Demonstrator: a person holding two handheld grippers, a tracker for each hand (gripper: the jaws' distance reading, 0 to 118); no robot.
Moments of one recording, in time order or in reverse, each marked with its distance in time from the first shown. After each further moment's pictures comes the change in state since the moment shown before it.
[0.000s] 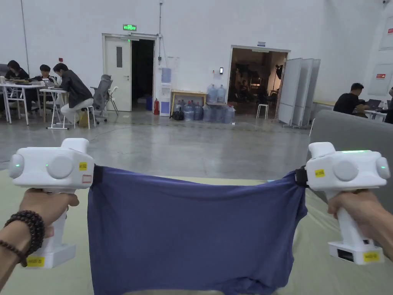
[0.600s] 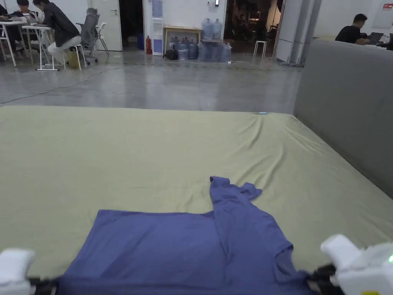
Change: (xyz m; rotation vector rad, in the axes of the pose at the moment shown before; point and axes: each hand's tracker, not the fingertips) left arm -0.037 -0.339 0.206 -0.493 -0.121 -0.076; right arm -0.043 -0.333 0.192 -0.569 0.322 0.294
